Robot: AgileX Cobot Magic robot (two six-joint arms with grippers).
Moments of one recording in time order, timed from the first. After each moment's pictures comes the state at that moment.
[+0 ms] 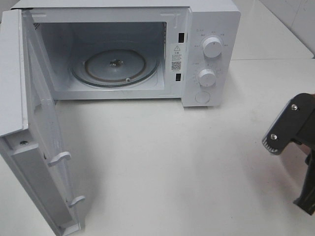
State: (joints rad) left arm 0.08 0.00 -0.52 -0.09 1.07 -0.03; right arm 0.69 1.23 -0.43 -0.89 0.73 0.59
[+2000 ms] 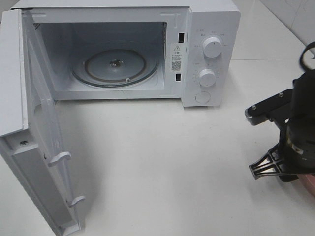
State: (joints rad) left arm 0.08 0.00 -0.52 -0.09 1.07 -0.03; right arm 0.55 1.54 -0.61 -0.69 0.71 0.89
